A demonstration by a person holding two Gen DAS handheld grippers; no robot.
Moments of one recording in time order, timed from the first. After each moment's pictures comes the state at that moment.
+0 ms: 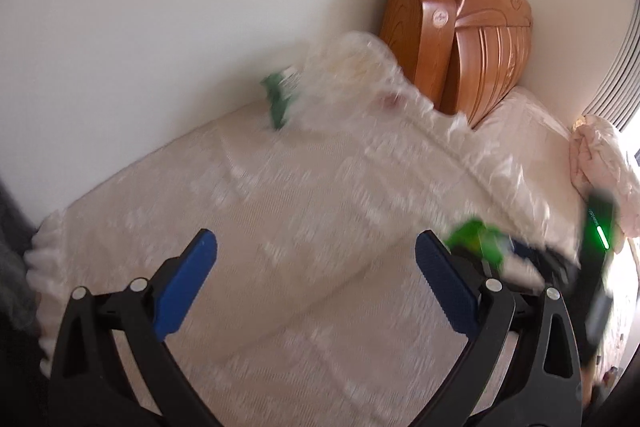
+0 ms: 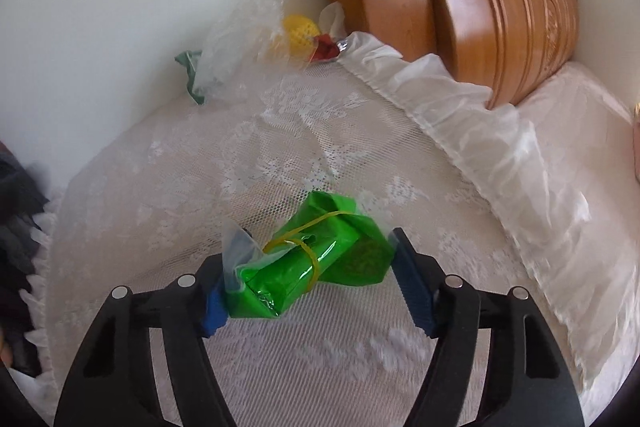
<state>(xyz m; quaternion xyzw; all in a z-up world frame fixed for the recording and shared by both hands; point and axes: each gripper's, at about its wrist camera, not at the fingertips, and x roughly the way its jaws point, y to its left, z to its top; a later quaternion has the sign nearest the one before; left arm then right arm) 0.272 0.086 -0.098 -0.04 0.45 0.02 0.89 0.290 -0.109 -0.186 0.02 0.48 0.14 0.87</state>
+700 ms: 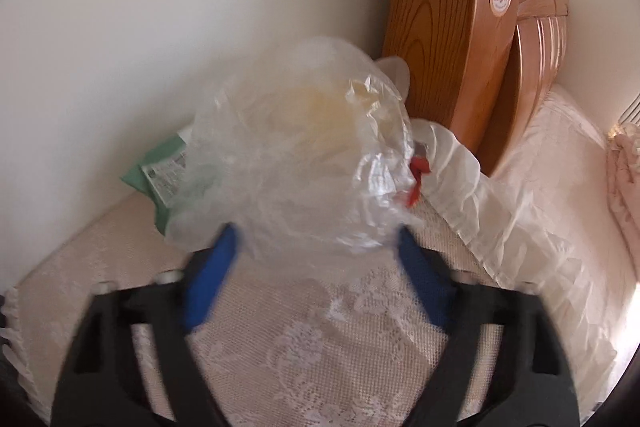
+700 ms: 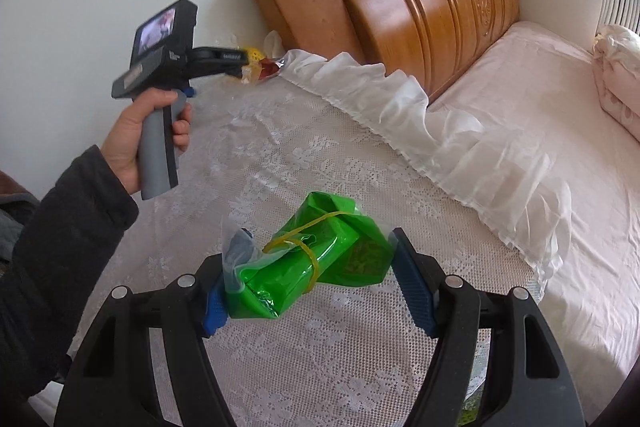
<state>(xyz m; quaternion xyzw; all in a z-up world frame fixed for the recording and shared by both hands) 0.461 0.035 -0.176 -0.04 0.49 0.05 0.87 0.213 -0.178 -0.147 0.09 0.47 0.08 0.88</state>
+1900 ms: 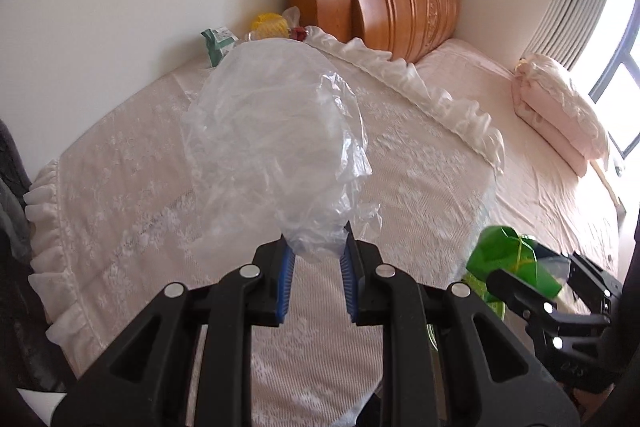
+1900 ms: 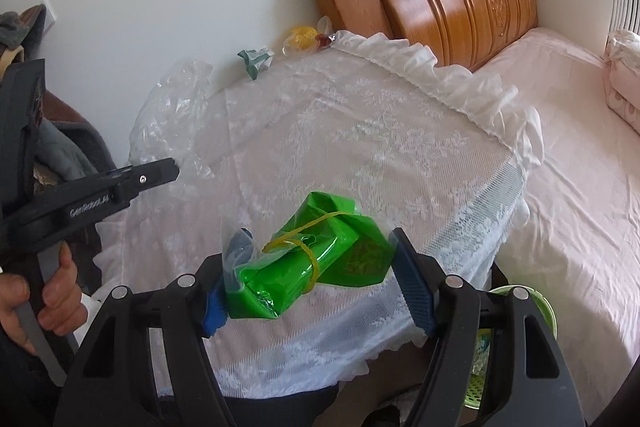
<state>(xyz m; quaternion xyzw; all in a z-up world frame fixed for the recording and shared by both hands) 0.072 0.020 -0.085 -0.01 0.47 -0.07 0.88 0.040 -0.172 -0.111 0.07 0.46 0.14 0.88</state>
